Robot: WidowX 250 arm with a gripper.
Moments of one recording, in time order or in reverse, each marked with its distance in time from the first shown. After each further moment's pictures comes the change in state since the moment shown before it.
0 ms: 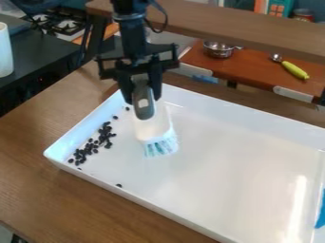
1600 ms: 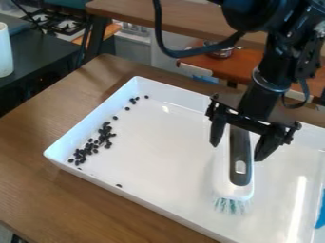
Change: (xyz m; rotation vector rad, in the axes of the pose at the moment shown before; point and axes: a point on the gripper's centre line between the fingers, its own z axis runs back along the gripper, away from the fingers) arm -0.072 -0.109 -0.054 0.279 -0.158 -0.475
